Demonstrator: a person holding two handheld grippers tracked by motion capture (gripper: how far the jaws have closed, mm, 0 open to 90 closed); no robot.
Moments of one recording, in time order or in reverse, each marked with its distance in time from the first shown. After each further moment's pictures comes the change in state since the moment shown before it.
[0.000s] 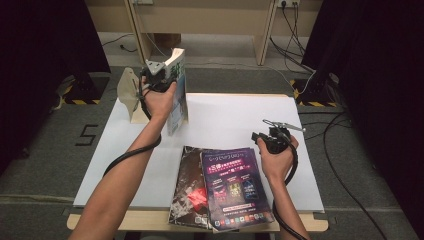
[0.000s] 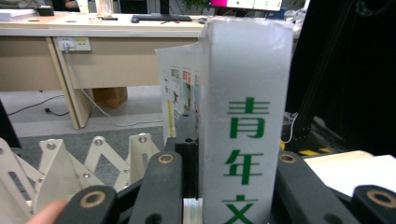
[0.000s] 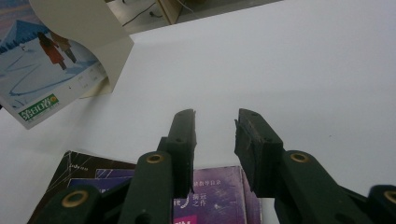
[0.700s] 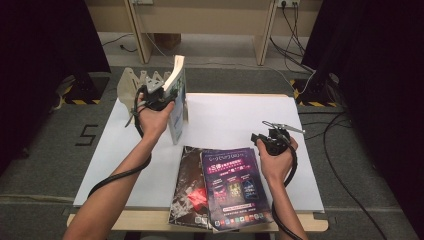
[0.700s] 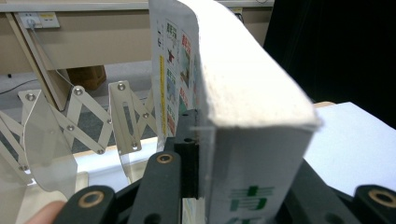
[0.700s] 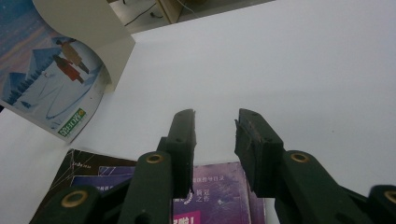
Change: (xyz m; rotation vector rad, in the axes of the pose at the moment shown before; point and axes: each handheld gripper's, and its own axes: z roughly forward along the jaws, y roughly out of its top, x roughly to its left) left arm 0.001 -0.032 -0.040 0.107 -0.086 0.035; right arm 0.002 -0.004 -0.001 -0.007 0.003 0.002
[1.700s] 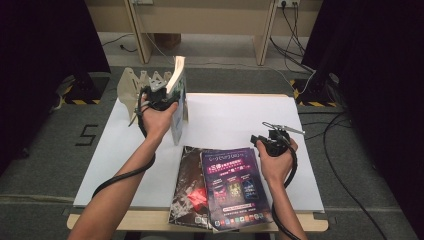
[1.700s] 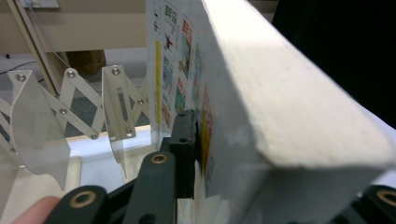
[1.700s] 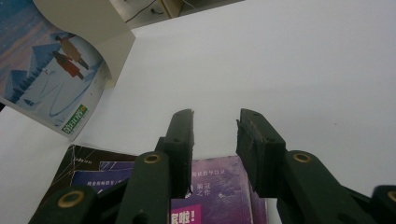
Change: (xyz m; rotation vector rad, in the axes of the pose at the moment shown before) left arm -0.008 0.003 0.007 0.055 0.031 -0.023; right arm -0.001 -0.003 0.001 0.019 0.005 0.014
